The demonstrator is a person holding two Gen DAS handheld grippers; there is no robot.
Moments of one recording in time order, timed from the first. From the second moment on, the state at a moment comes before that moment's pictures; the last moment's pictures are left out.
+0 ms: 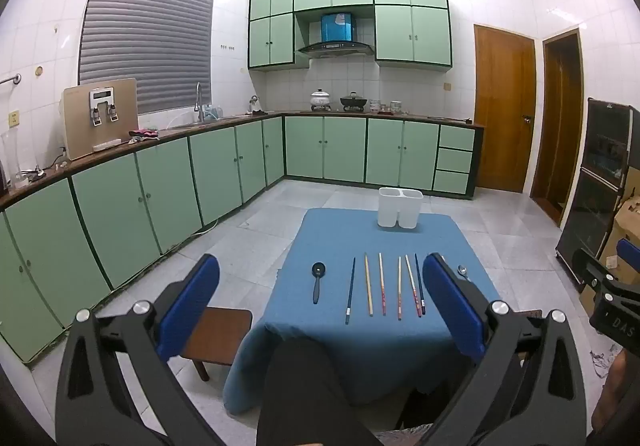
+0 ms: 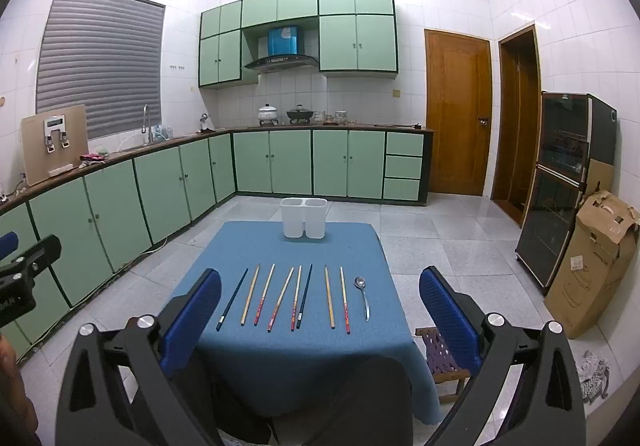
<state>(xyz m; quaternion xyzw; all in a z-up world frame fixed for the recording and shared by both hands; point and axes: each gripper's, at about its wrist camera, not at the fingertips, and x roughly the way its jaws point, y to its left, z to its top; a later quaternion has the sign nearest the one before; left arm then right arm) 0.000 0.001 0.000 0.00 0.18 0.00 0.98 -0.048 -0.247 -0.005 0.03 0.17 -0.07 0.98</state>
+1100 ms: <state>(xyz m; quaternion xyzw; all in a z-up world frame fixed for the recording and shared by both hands) 0.002 0.000 -0.003 0.01 0.18 0.00 0.98 -0.048 -0.250 -0.001 0.03 0.17 -0.07 0.98</state>
